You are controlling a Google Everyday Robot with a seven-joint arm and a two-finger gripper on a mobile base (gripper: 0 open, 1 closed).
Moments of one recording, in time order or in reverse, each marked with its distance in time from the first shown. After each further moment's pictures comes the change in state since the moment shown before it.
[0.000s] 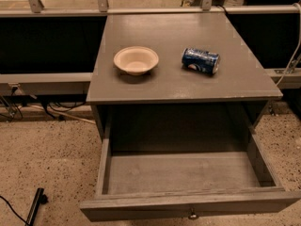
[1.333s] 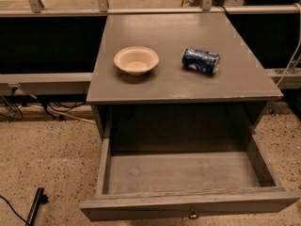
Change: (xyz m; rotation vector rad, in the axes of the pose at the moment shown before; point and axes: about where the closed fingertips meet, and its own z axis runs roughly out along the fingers) arm 0.016 0.069 0.042 -0.085 -0.126 0.005
